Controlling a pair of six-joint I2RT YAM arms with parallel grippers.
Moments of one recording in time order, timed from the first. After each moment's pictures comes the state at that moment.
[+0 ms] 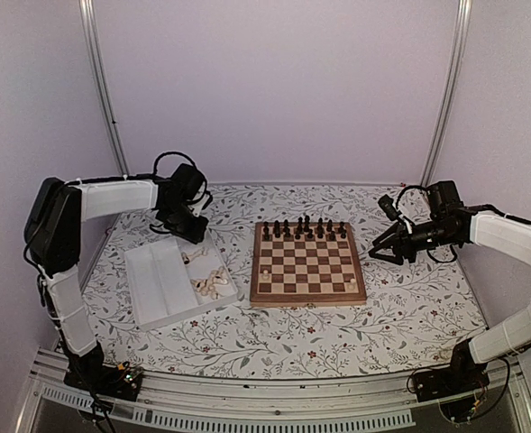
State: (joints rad) left arm -0.47 1.89 1.40 -0.65 -0.14 -0.04; right arm 0.17 1.35 0.87 -0.47 -0.83 -0.50
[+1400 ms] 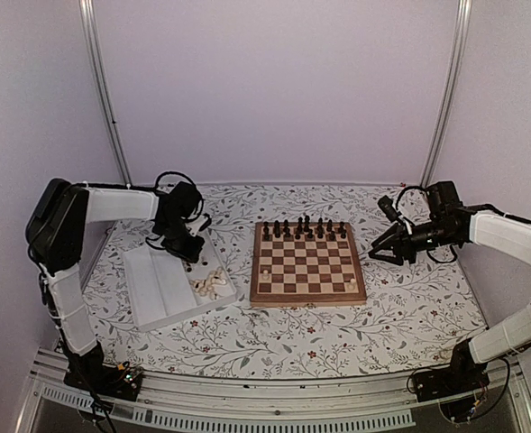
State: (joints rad) left arm -0.44 1.95 1.31 -0.67 -0.05 0.01; right arm 0.17 1.36 0.87 -0.48 -0.85 -0.52
